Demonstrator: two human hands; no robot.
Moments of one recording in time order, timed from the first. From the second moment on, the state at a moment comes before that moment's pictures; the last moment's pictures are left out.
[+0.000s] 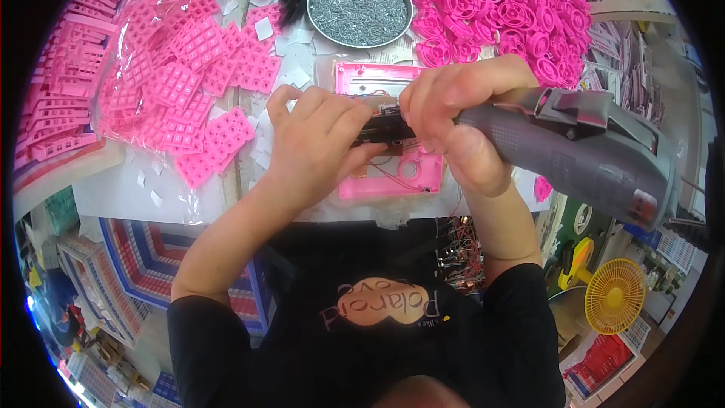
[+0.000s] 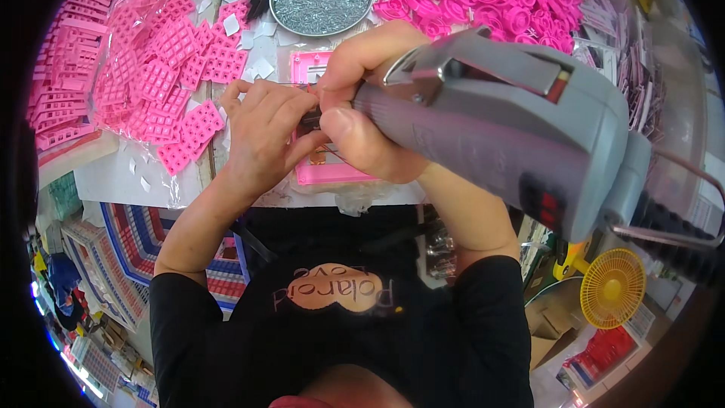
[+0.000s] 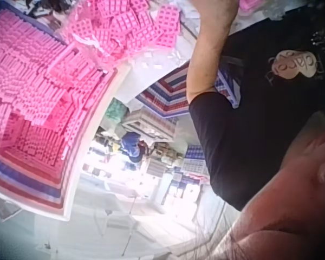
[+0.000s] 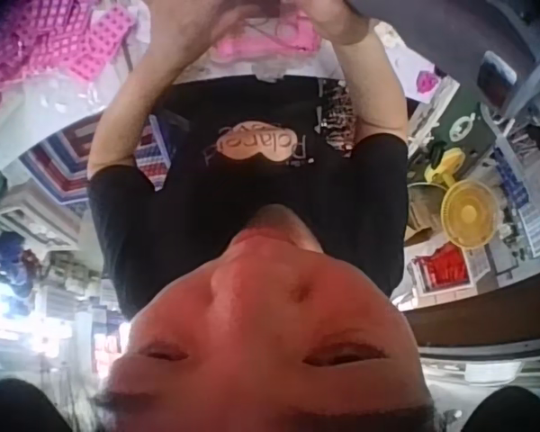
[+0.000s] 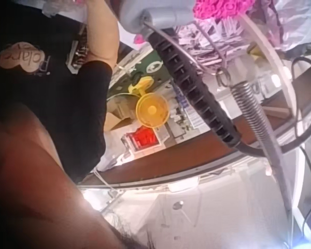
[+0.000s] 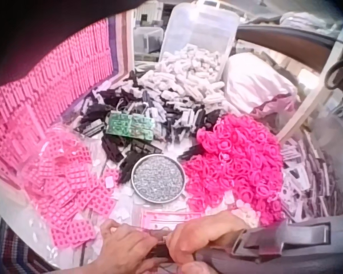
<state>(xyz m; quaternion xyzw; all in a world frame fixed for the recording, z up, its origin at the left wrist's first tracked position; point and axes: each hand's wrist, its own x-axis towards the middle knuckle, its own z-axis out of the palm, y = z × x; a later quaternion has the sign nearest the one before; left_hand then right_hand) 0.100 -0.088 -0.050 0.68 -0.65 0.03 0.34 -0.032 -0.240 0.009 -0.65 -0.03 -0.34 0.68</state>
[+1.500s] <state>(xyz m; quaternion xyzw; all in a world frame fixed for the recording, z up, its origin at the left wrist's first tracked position) 0.091 -0.094 -0.058 0.74 -0.60 -0.03 0.30 -0.037 -0.286 0.004 -0.95 0.24 -0.06 0.20</state>
